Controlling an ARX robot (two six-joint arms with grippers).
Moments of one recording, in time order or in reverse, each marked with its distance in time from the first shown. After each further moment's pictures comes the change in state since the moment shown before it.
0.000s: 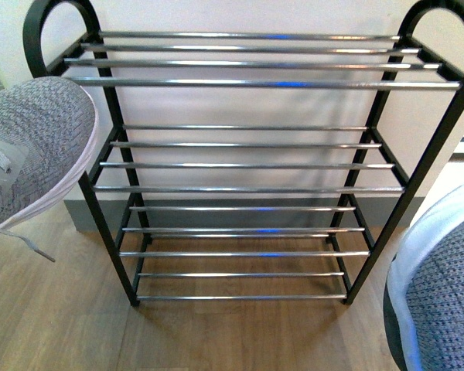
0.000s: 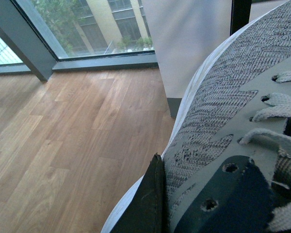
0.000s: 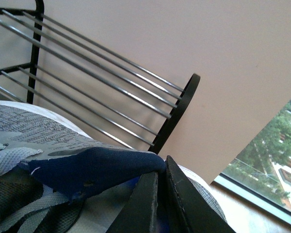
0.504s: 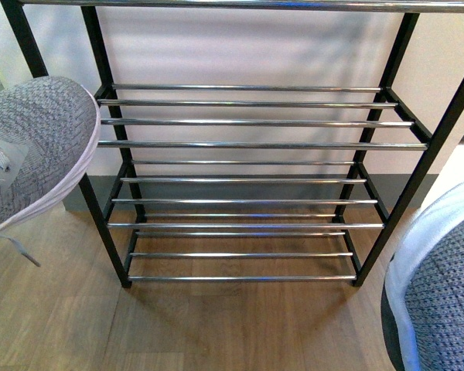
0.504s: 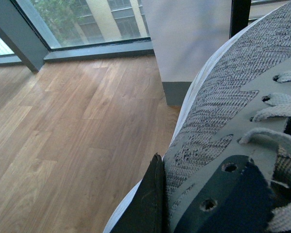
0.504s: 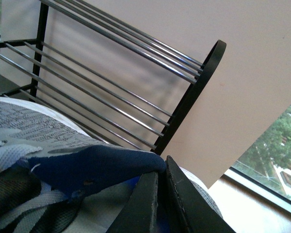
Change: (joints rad) left arm 0.000 -0.001 0.000 0.000 0.000 0.000; right arm 0.000 -0.001 0.002 0.001 -0.007 0.000
